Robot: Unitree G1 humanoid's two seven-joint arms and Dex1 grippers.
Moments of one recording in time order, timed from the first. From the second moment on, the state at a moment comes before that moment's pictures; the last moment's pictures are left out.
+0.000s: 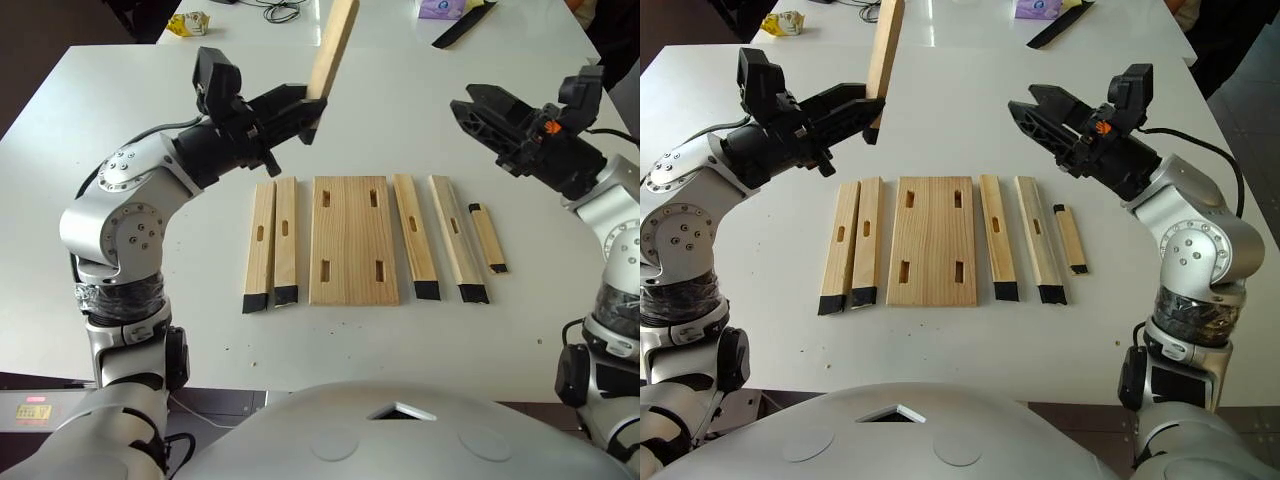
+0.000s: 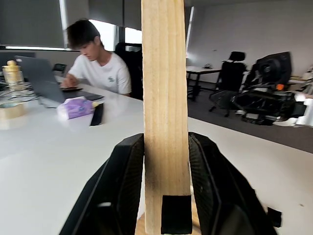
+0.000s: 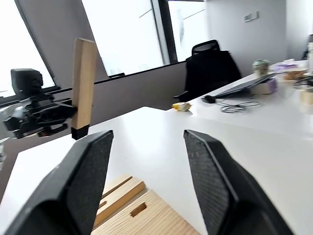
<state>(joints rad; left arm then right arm) -0.40 0.44 0.18 -0.38 -0.81 0.79 -0.79 -0.34 -0.57 -0.26 -0.28 0.88 0.79 0.87</state>
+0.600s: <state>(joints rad) -0.37 0.46 0.03 -0.41 -0.90 0.77 -0.94 -0.53 -0.63 -0.08 -0.22 0.94 0.87 1.12</state>
